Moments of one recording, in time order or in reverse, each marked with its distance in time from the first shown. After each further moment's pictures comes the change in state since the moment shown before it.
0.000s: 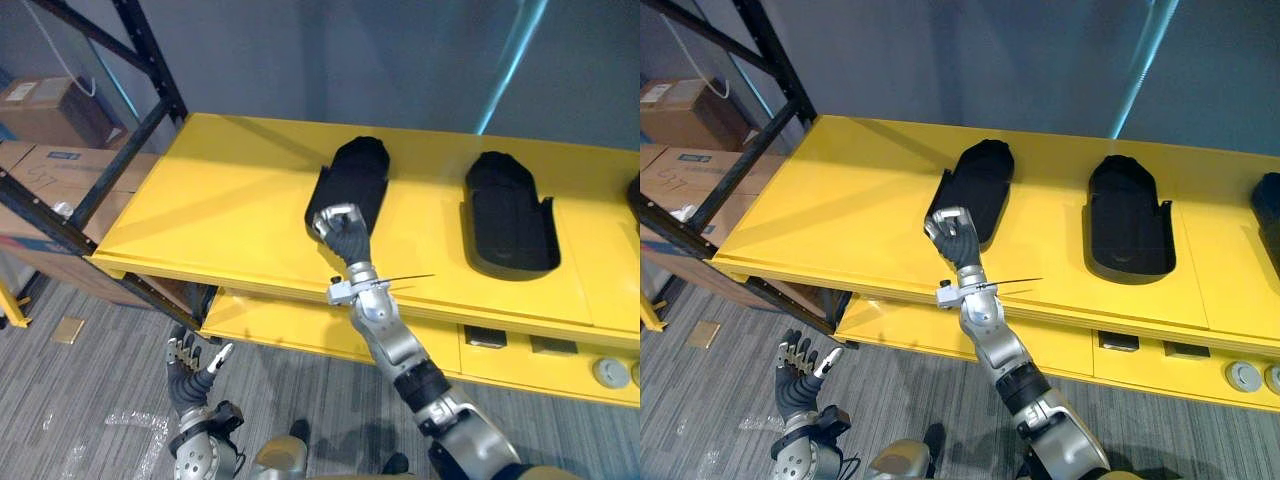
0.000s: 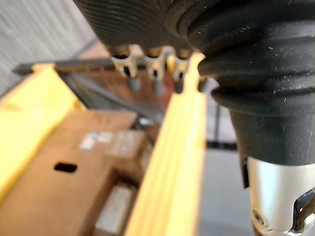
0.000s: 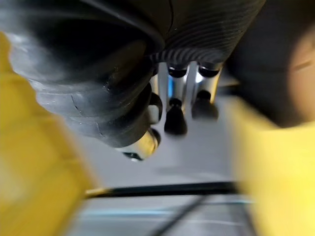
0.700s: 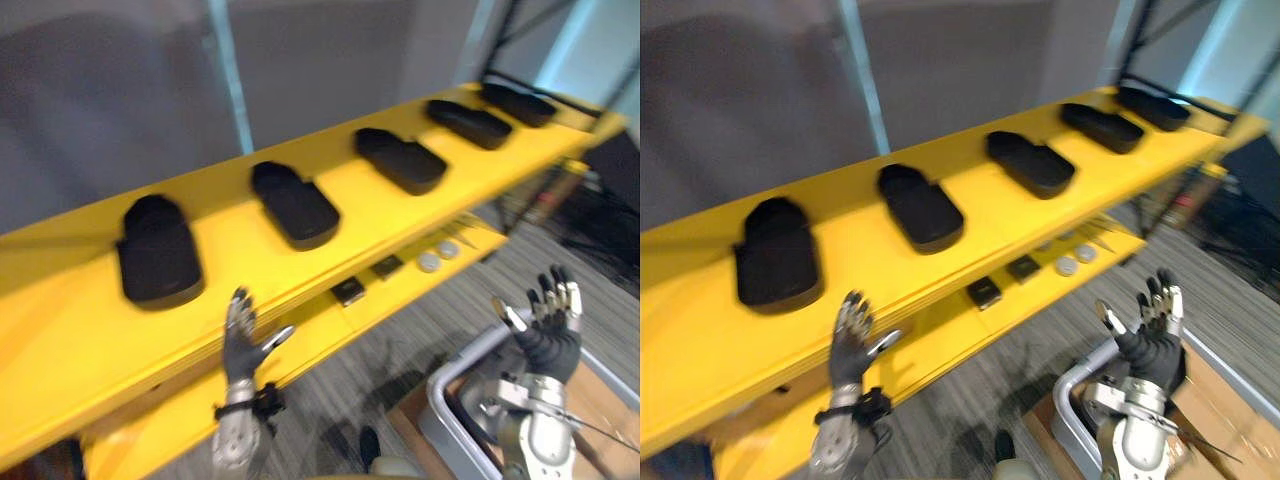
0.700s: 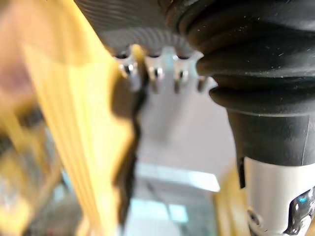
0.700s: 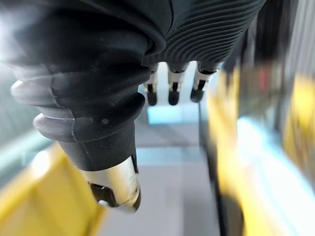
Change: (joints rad) left arm -0.241 0.086 -0.382 -0.098 0.104 0.073 0.073; right arm 0.885 -0.096 -0.629 -0.398 0.123 -0.006 -0.049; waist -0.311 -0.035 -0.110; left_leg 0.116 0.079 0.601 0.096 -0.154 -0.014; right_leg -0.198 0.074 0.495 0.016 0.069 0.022
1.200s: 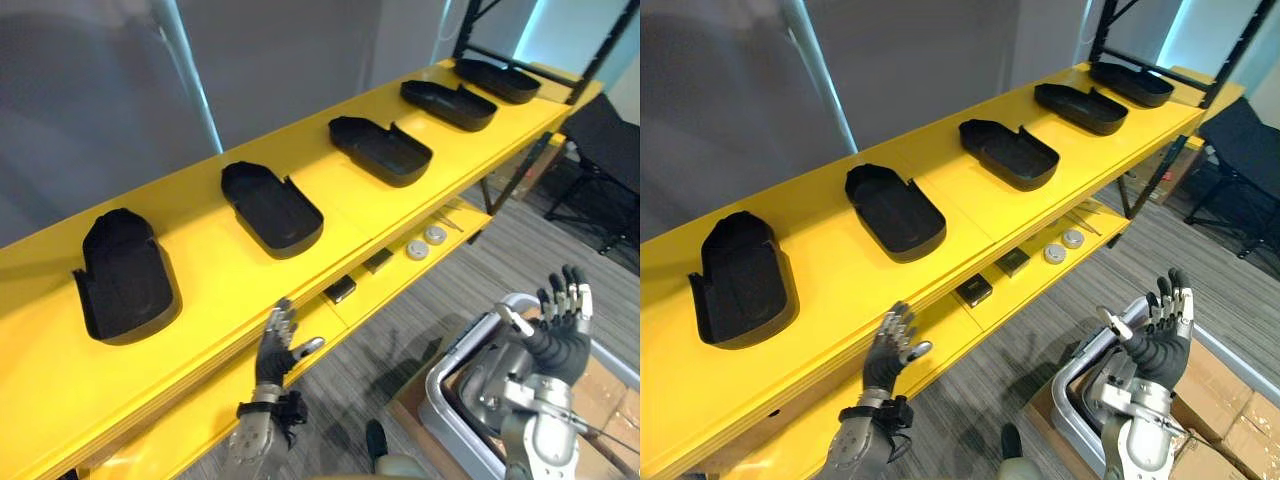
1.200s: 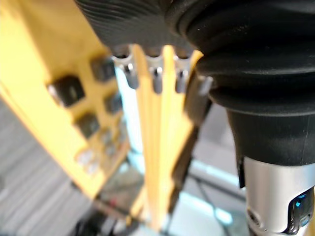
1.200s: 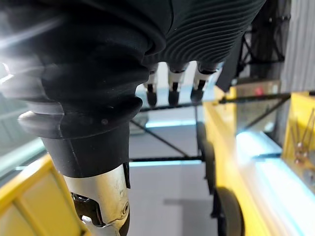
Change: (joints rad) left arm 0.122 0.005 -0.043 0.001 -0.185 0.128 -0.270; right arm -0.155 -0.030 0.093 0.087 -0.007 0.012 -0.018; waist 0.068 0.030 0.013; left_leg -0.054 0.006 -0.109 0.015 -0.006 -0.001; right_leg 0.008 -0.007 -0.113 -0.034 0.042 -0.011
